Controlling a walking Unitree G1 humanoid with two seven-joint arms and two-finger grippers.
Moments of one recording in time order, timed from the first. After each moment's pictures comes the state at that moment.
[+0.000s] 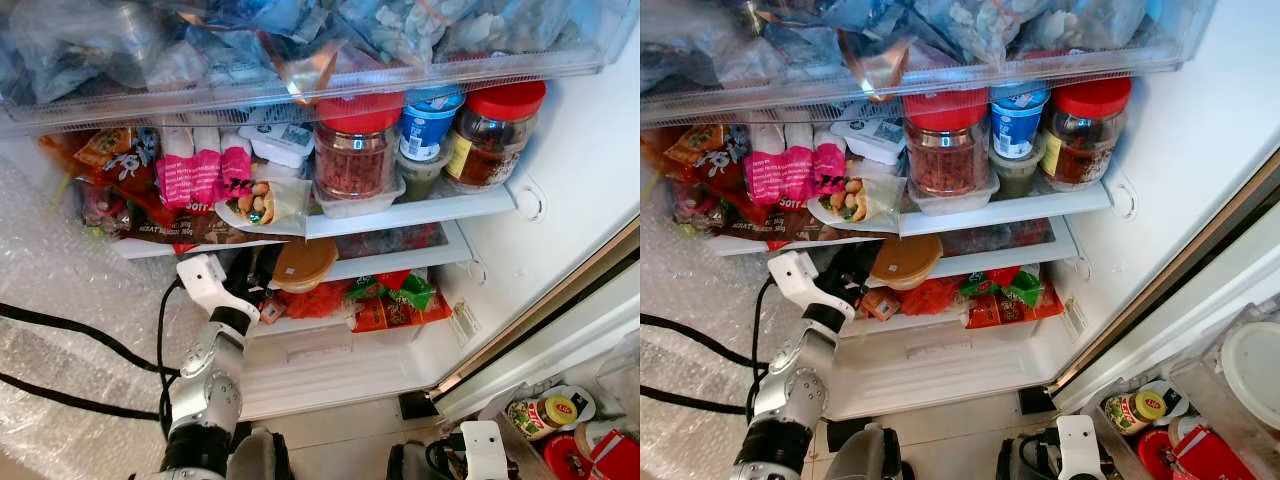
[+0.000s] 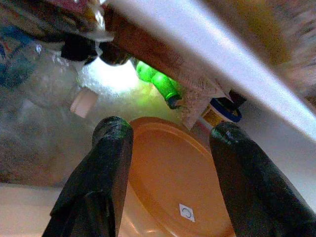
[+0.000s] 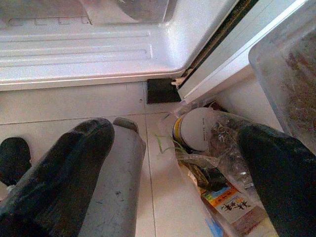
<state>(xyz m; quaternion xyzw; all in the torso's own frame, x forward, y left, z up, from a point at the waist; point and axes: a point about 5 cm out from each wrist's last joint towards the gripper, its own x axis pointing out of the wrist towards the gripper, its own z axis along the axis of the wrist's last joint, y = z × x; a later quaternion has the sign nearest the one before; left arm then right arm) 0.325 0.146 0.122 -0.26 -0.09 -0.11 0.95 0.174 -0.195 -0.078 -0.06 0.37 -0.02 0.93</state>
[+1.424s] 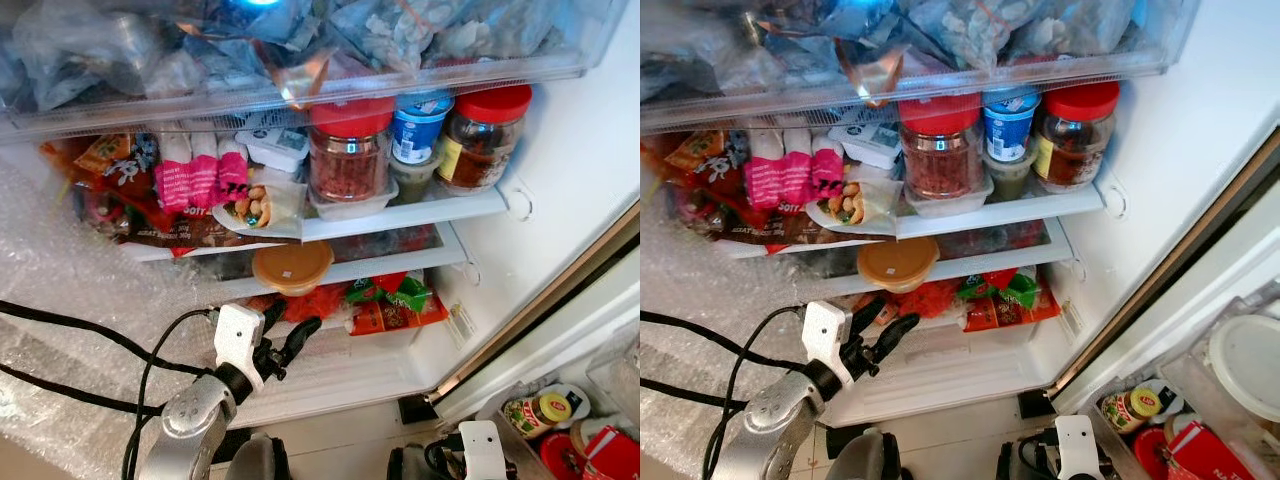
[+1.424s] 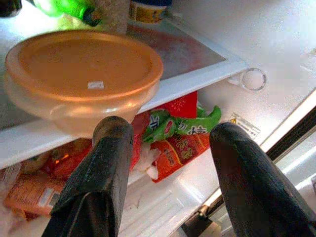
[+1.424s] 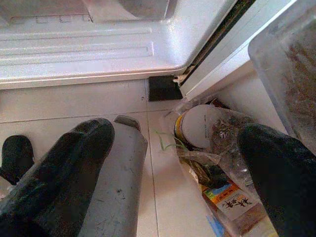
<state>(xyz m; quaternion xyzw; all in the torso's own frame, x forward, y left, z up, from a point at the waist) 0.262 0.129 0.095 -0.02 0.01 -0.27 0.96 0.174 -0.198 -0.079 -0.06 0.39 -0.02 0.92</state>
